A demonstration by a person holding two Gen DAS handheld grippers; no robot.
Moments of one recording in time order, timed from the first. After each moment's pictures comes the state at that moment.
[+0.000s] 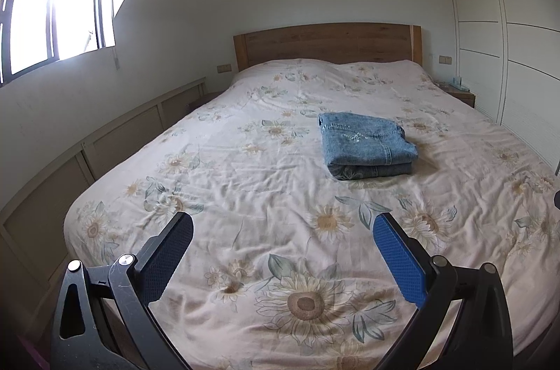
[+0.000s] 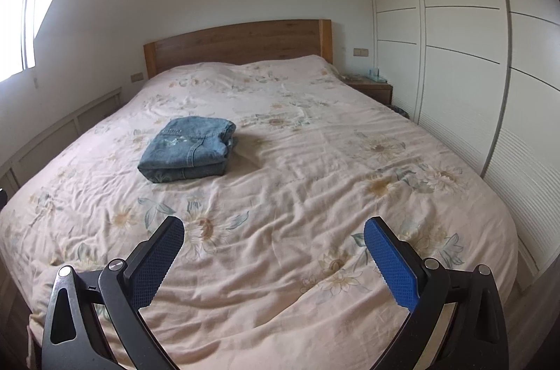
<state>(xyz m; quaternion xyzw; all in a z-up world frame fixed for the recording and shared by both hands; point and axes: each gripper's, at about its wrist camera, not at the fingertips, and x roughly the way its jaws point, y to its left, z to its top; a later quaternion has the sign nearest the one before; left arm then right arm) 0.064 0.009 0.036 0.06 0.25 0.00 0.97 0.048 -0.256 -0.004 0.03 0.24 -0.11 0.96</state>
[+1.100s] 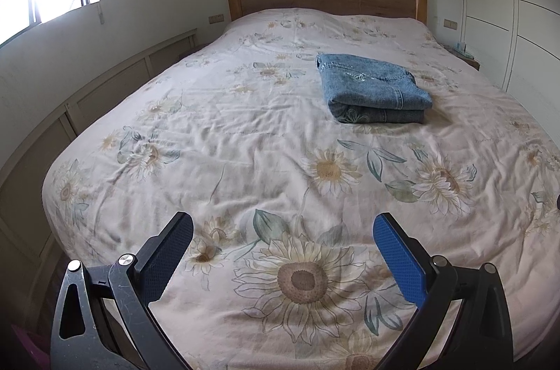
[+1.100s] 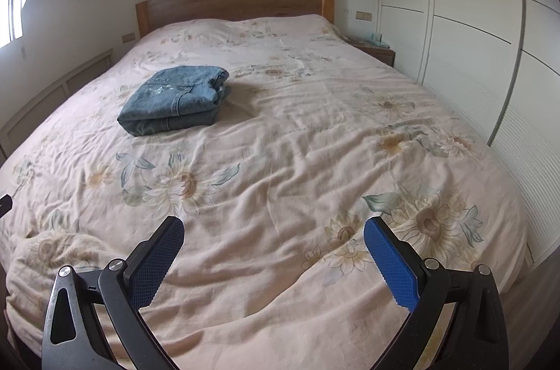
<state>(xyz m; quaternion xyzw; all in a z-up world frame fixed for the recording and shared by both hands) 0.115 0.015 -0.037 0.05 0.34 0.00 0.94 0.091 -0.261 -0.064 0.02 0.33 -0.12 0.94</state>
